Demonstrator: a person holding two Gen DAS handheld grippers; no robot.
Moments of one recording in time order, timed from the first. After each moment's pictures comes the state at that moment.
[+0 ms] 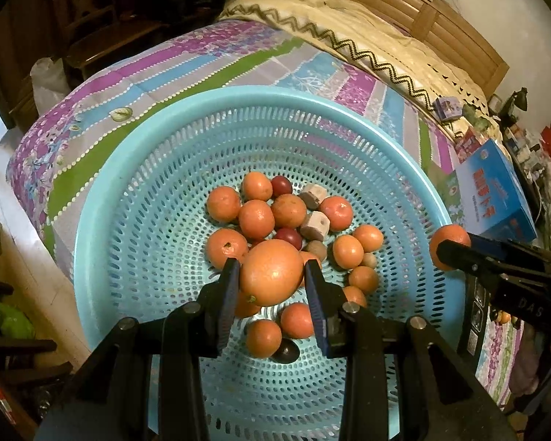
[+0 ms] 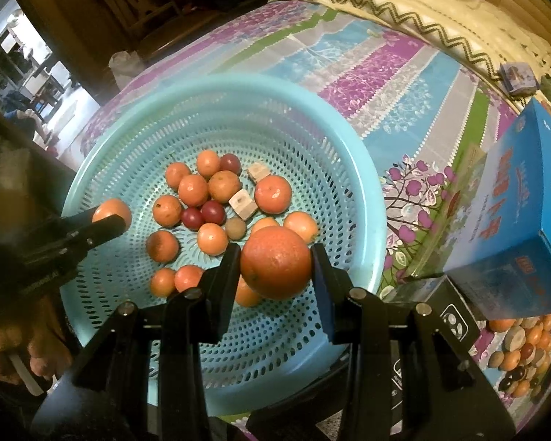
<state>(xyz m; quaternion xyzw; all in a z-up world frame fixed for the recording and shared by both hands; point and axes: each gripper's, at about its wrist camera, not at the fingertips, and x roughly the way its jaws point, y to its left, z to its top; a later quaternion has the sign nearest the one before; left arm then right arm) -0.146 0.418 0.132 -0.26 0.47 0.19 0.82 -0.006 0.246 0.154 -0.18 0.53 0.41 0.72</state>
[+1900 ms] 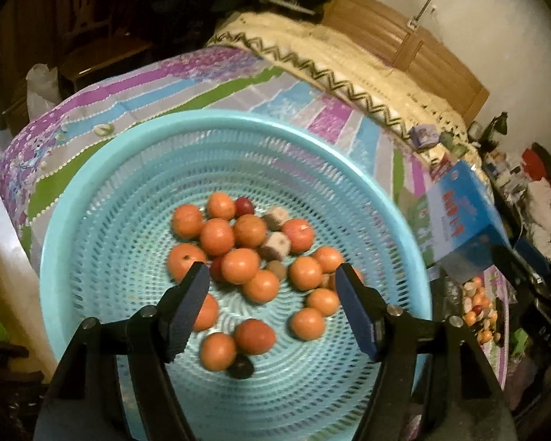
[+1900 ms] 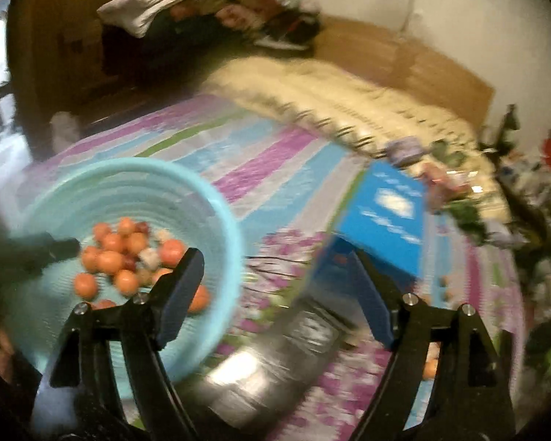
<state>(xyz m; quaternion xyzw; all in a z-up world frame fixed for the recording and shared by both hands) -0.147 0.386 0.143 -0.28 0.39 0.17 0.86 -0.043 0.162 0.209 -0.20 0.31 0.27 0.89</state>
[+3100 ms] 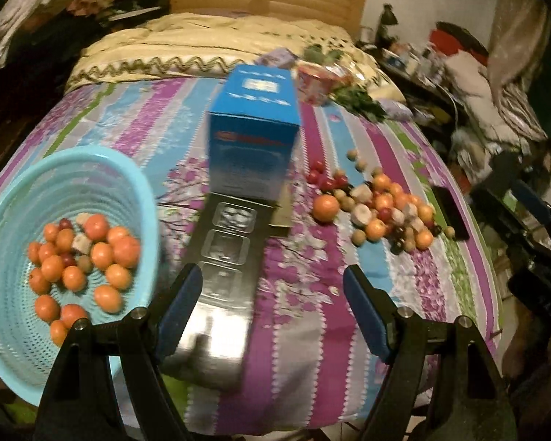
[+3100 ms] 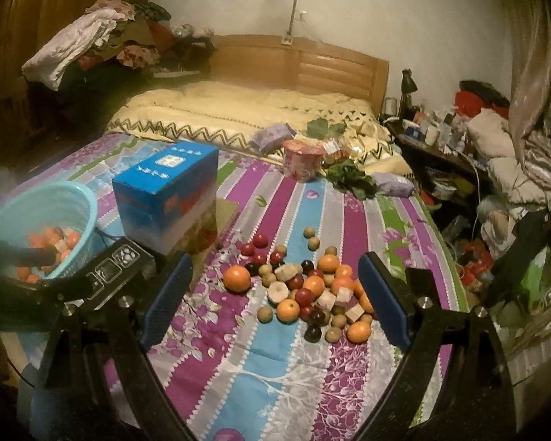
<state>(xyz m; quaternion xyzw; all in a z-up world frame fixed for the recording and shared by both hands) -0.069 0.135 0.189 -0.11 0.46 -0.01 0.88 -0.041 -0.049 0.223 -0.12 0.29 0.15 0.94</state>
